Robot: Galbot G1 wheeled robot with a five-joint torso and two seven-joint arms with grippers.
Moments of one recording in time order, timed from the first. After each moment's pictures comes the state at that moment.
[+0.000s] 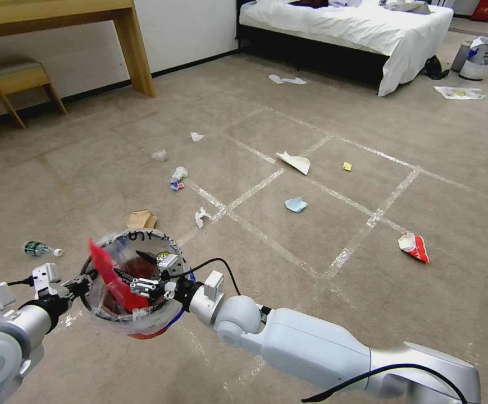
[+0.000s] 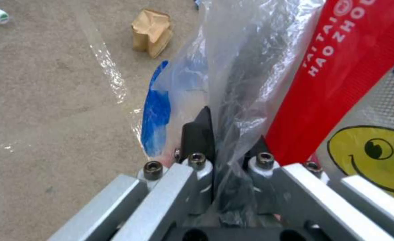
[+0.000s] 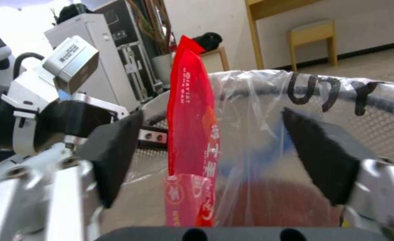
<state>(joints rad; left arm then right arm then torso) 1.55 -1.10 -1.00 -2.17 -1.12 0.73 -0.24 -0.50 1.29 -0.77 1.55 0.84 0.22 0.00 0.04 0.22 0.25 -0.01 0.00</state>
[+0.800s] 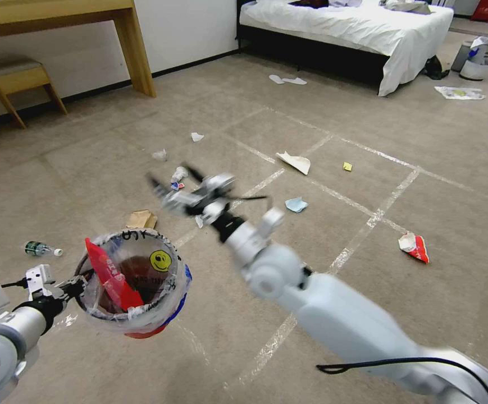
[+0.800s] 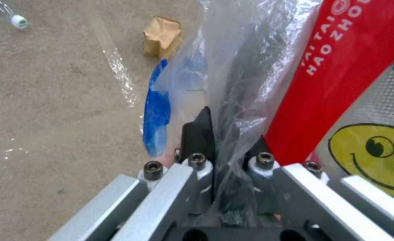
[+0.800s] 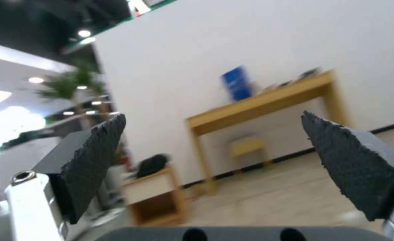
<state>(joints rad) 1.55 -1.11 -1.03 -2.16 -1.12 0.72 -0.24 -0.59 1.08 -0.23 1.89 0.96 0.18 0.01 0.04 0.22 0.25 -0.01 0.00</state>
